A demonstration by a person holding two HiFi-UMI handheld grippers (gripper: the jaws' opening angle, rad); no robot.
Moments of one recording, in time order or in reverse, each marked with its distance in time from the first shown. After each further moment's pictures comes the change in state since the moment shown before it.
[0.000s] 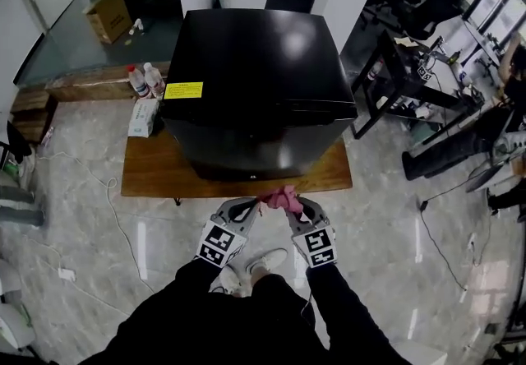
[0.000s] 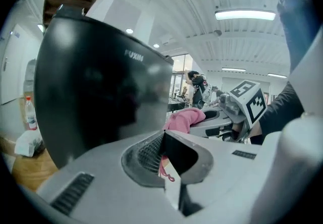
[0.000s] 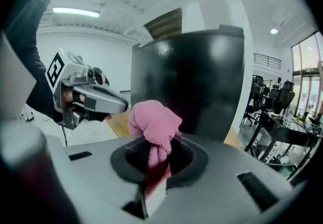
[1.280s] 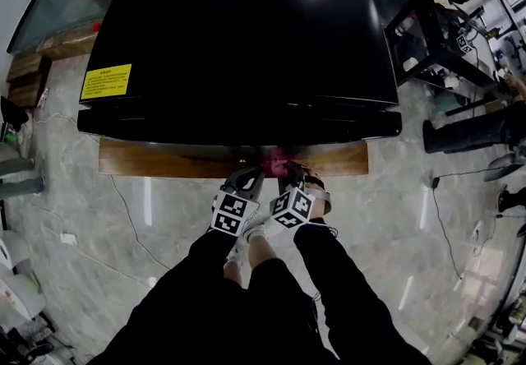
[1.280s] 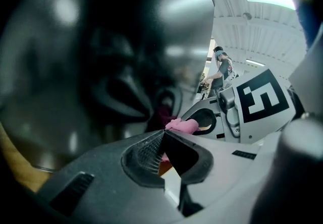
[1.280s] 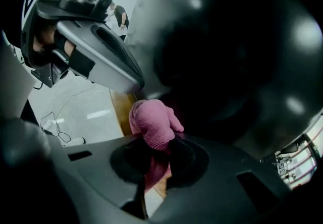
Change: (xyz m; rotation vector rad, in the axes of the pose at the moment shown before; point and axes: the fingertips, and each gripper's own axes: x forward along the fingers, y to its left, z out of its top) left arm 0.171 0.076 -0.133 -0.161 0.194 0.137; right arm 0.172 -0.075 -0.165 -0.470 0.455 0.043
